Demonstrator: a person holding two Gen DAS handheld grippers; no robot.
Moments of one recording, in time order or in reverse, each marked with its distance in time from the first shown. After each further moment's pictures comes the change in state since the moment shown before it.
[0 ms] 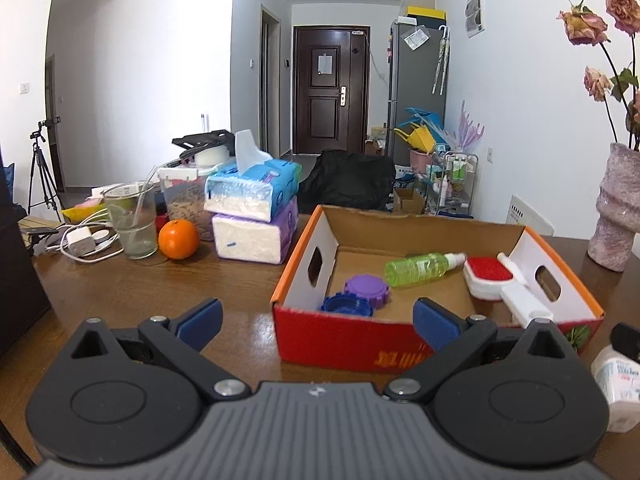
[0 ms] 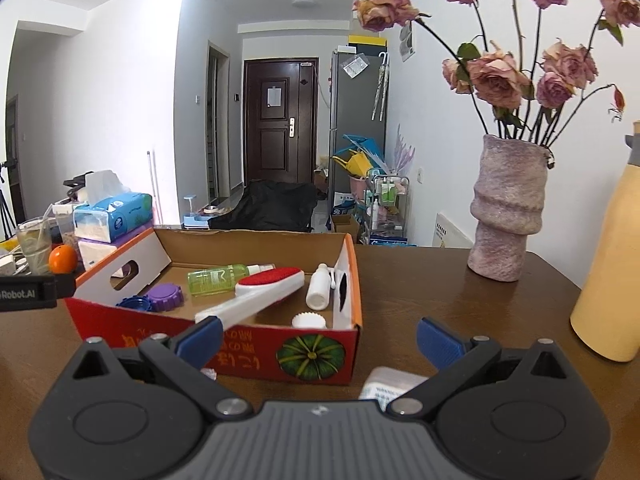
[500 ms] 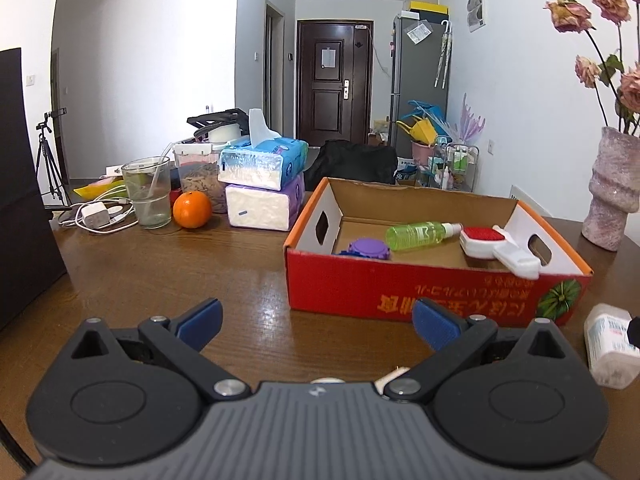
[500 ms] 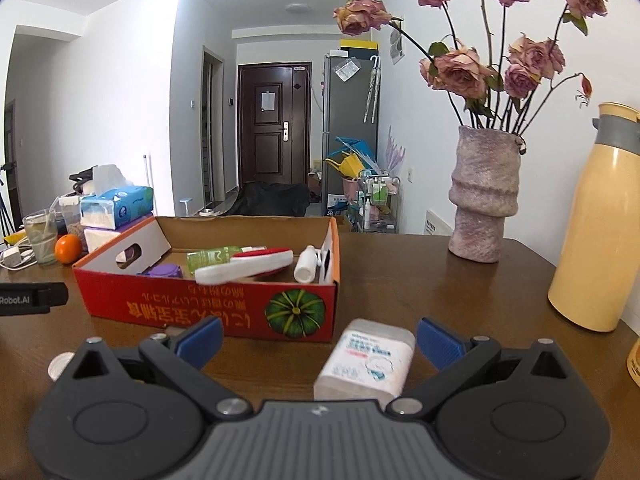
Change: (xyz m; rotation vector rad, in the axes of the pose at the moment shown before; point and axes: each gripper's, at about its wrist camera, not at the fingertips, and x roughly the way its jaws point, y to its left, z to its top) left arm -0.032 0.005 -0.038 -0.003 0.015 0.005; right arm -0.040 -0.012 -0.036 0.013 -0.014 -0.019
